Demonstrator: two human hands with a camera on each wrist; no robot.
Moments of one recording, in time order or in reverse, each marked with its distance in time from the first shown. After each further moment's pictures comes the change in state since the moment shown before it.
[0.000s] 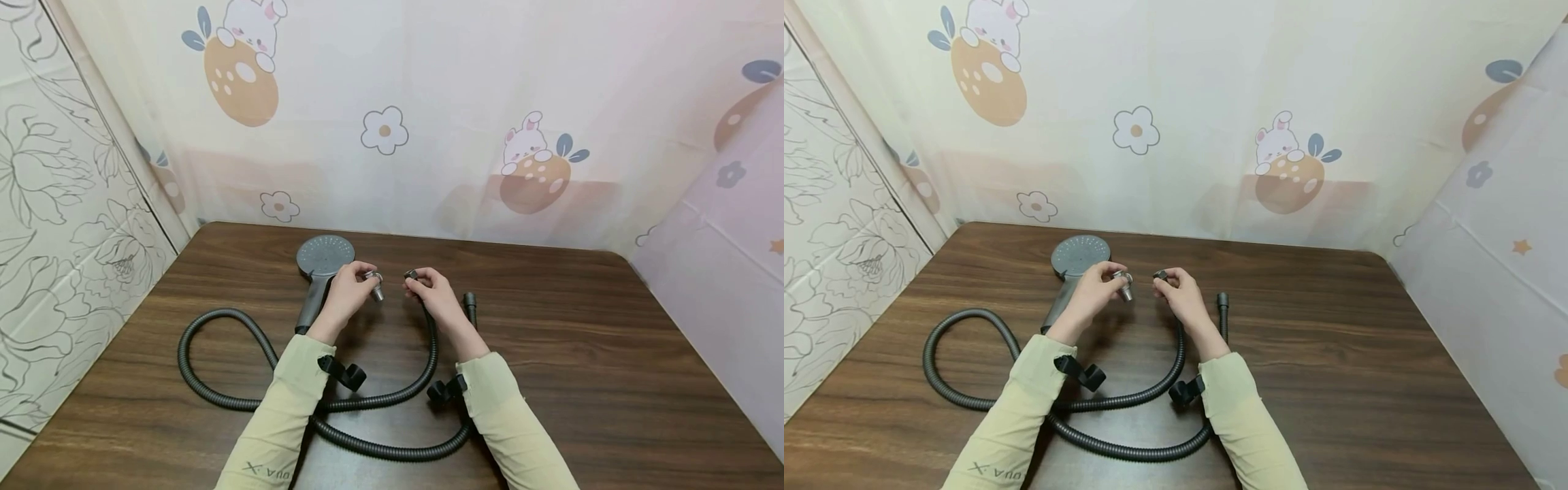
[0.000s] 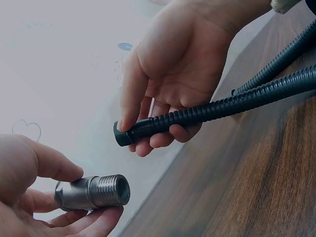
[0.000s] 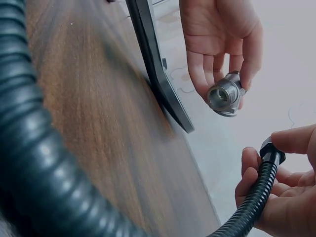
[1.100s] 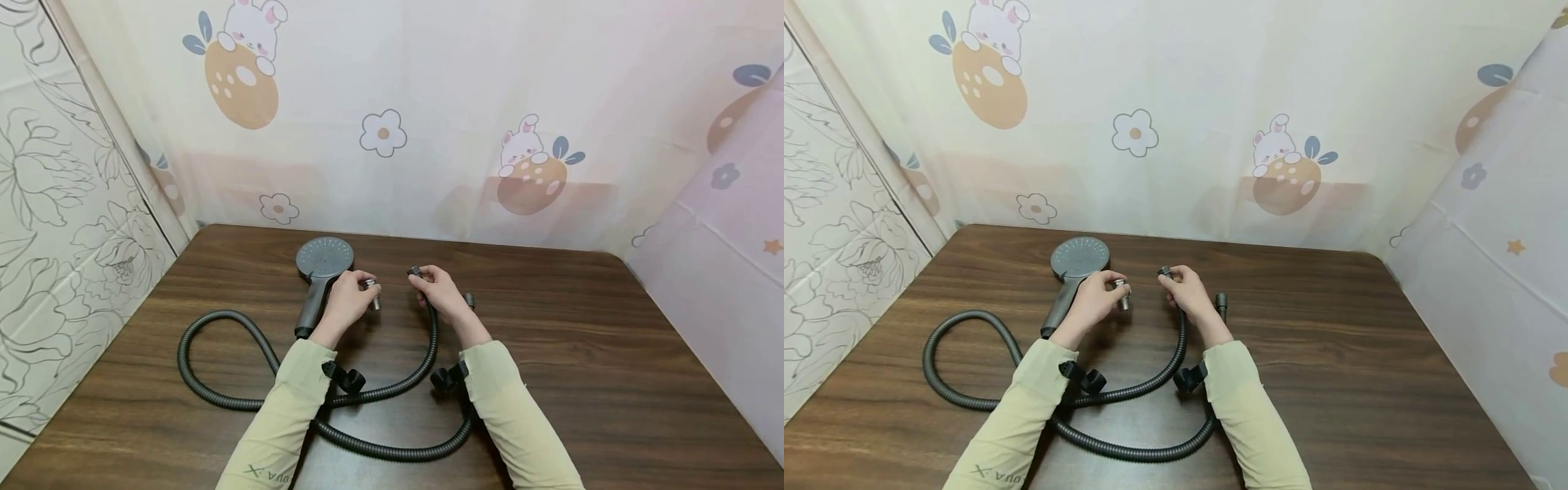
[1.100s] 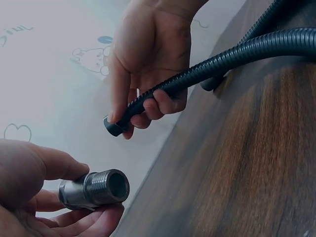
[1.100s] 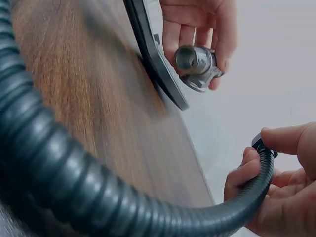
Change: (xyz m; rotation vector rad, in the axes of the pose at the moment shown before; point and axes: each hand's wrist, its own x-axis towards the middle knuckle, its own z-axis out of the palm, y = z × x) left_hand -0.005 -0.007 0.001 0.229 -0.005 0.082; right_hand 0.013 -0.001 -0.014 -0.091 -0.055 0.109
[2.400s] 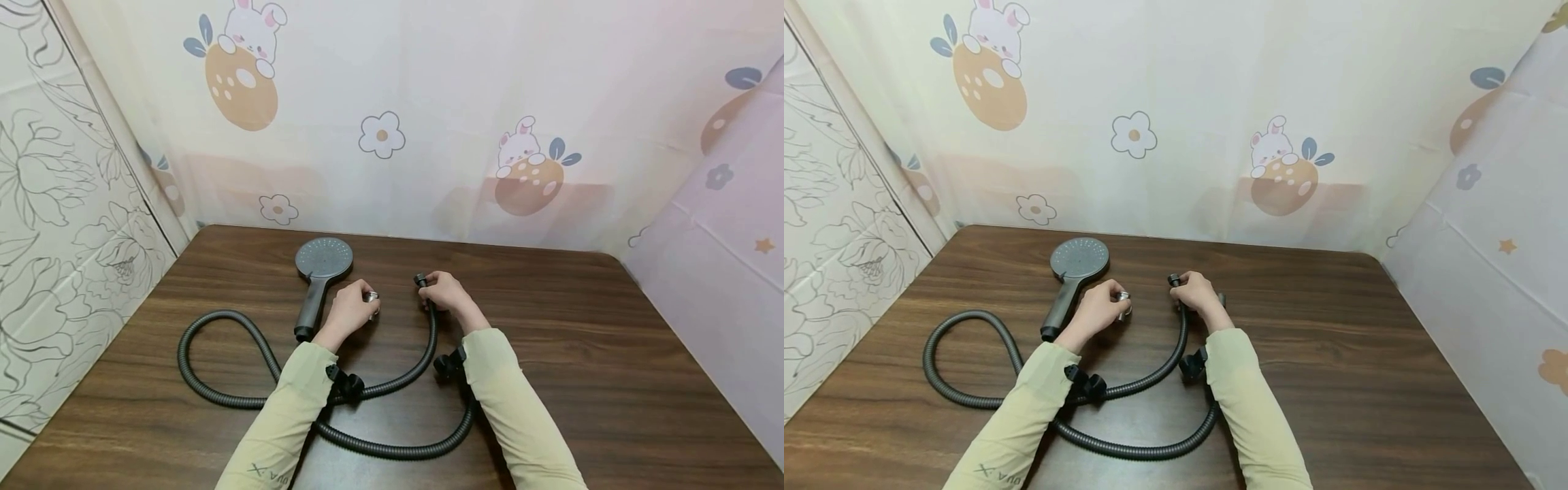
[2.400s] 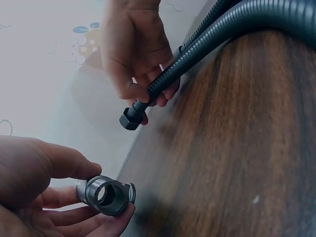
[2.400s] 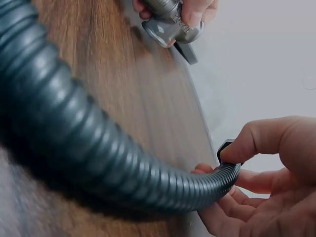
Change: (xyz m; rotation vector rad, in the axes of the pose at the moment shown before) left_hand -0.008 -0.007 0.009 0.103 -0.101 -0.055; right_hand 0.011 0.008 -0.017 -0.303 -0.015 0.166
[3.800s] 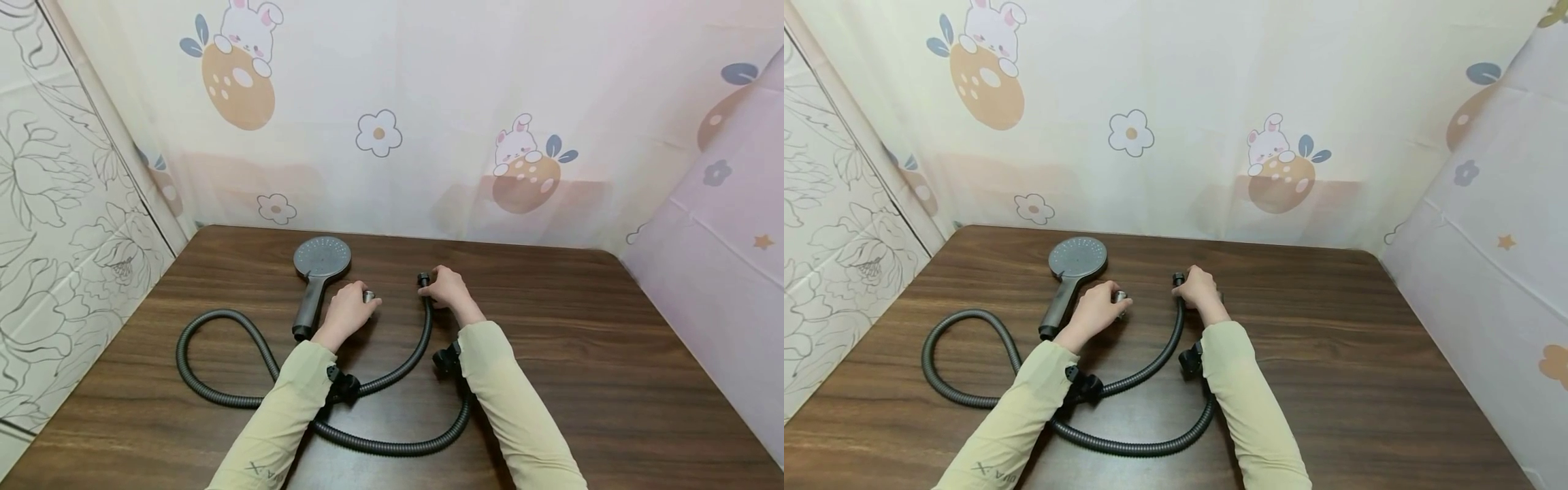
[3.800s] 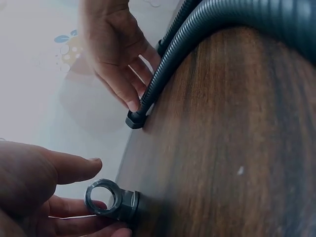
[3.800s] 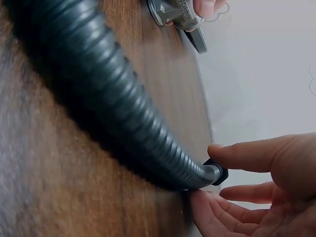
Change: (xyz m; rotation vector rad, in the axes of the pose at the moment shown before) left_hand -0.001 0.002 0.002 0.184 0.002 0.050; right_hand 0.004 0.001 -0.004 -0.185 0.087 0.013
